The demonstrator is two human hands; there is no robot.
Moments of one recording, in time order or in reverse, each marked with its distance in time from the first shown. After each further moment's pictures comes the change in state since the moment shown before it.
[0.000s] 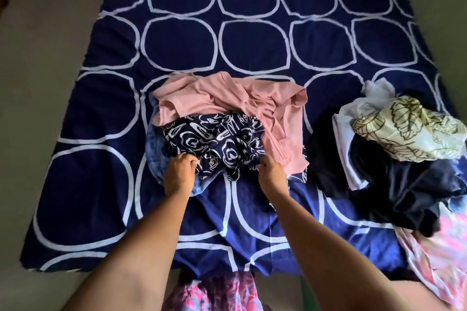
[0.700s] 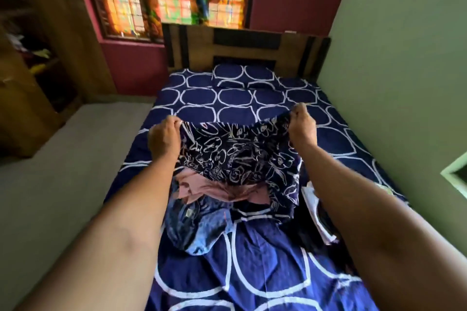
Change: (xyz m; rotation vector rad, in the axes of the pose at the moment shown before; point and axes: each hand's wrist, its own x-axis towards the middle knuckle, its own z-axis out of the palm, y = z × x) left_hand -0.025 0.086 -0.324 -0.140 0.752 0.247; right_hand -0.066 -0.211 -0.321 0.186 0.541 -0.250
